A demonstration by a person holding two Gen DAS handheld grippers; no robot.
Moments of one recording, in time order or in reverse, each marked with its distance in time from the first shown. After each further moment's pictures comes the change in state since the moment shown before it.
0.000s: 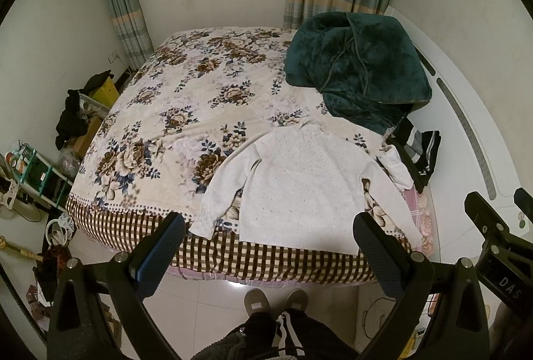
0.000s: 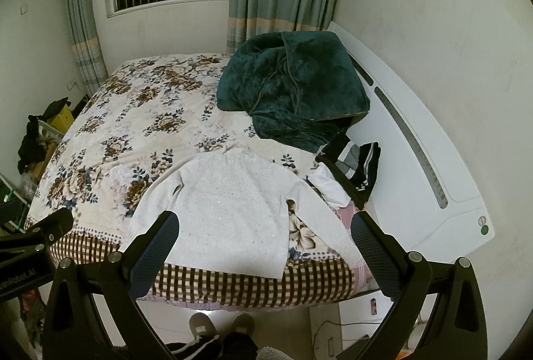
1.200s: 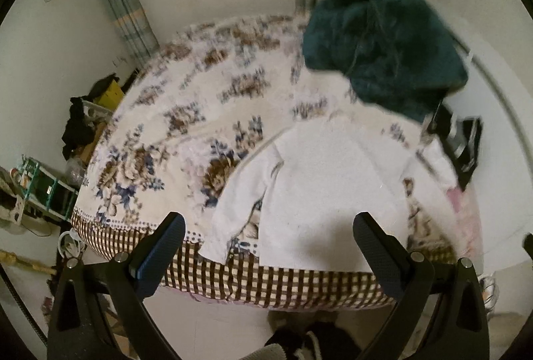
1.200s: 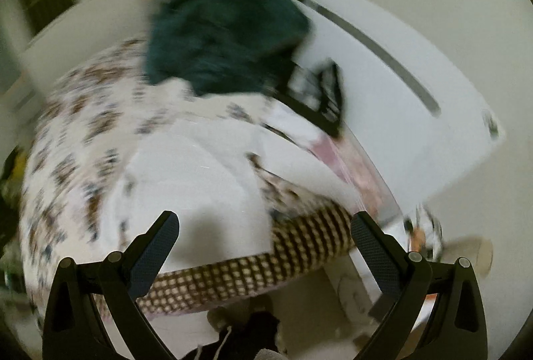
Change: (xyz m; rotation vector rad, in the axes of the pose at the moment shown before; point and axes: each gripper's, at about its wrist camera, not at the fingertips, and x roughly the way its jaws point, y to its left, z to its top) left arm 0.169 -0.017 0.020 0.063 0.051 0.110; right arm 0.149 -0.101 -0.057 0.388 0.231 -0.160
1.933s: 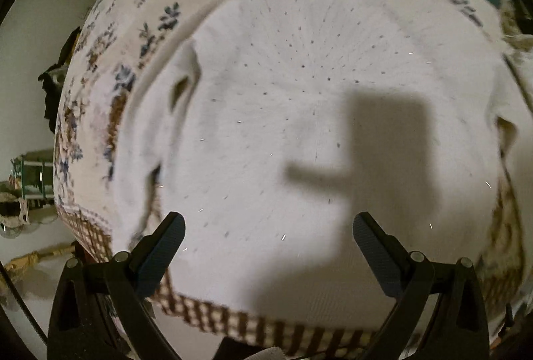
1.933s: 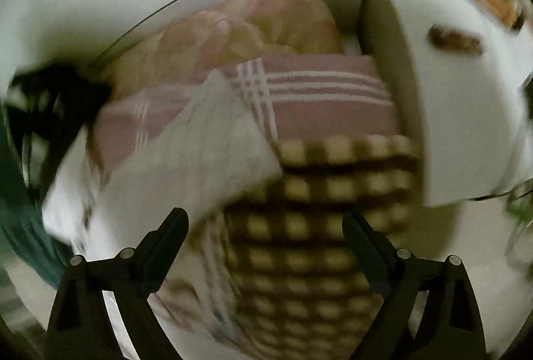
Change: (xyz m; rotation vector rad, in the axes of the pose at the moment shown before) left arm 0.381 -0.175 -0.010 0.078 0.460 0.175; right arm 0.514 -0.306 -0.123 1.304 0.326 0.032
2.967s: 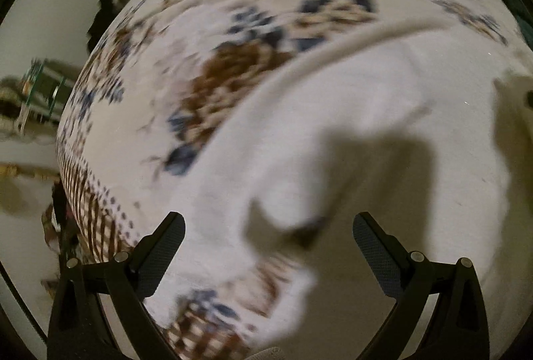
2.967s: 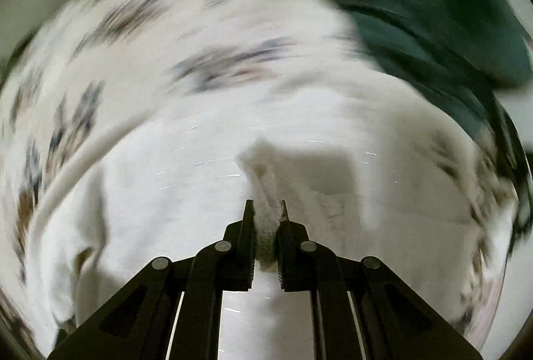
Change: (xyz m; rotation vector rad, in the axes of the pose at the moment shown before) left arm 0.104 0.233 0.004 -0.437 -0.053 0.035; right arm 0.136 0.400 -0.630 -1.922 -0.096 -0.060
